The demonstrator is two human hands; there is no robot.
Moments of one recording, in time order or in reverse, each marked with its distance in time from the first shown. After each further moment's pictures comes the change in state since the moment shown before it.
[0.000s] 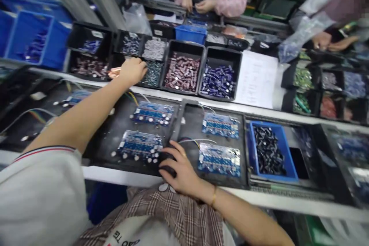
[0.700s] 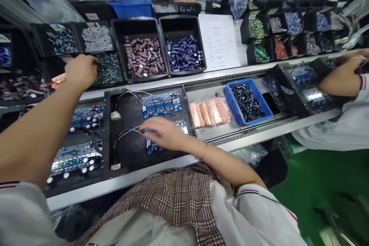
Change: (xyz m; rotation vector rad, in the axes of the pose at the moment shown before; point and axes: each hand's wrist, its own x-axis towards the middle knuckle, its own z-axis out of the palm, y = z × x) left_hand 0.005 0.001 -0.004 -0.027 -0.061 -0.024; right_hand 0.060 -0.007 -0.015 0.004 0.140 -0.010
